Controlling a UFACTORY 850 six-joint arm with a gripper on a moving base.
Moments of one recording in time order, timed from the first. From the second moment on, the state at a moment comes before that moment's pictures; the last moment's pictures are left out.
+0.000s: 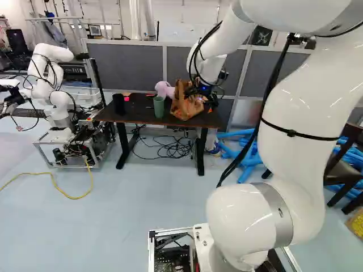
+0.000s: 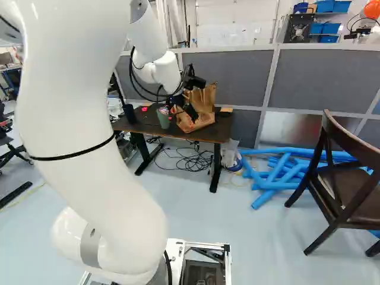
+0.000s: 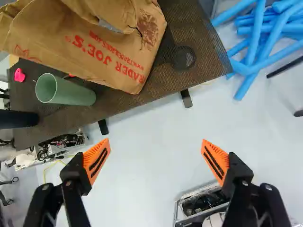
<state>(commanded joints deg) -2.1 -7.6 -55.3 0.3 -16.6 26.9</state>
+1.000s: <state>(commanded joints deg) -0.9 5.7 -27.0 0.1 20.9 11.8</state>
